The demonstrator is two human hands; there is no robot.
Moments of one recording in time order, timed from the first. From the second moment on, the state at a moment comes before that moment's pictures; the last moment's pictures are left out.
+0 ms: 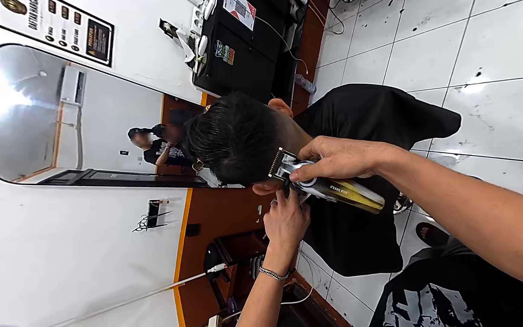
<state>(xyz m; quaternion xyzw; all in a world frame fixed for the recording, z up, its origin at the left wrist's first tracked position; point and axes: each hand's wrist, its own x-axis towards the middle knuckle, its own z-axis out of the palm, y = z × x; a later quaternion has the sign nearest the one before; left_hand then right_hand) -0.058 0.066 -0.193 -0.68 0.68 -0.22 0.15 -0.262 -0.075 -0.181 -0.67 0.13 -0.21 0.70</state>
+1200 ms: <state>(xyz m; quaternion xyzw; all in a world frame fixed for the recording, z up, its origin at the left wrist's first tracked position) -0.053 0.071 -0.197 -0.70 0.67 -0.20 0.14 -0.228 -0.011 -0.217 -0.55 0.22 -0.29 0.75</state>
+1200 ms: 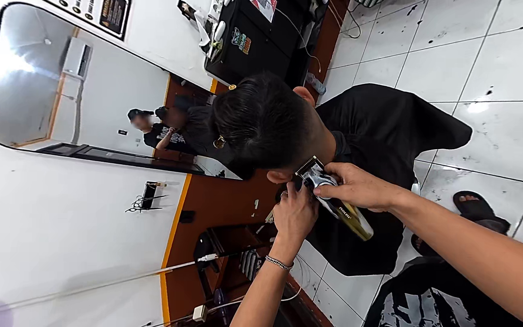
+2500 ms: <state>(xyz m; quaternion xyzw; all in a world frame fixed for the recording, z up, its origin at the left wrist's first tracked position) -0.058 0.074 -0.188 -0.73 0.63 -0.16 0.18 -0.215 0.001 -0.205 -0.59 0.20 -0.29 0.73</state>
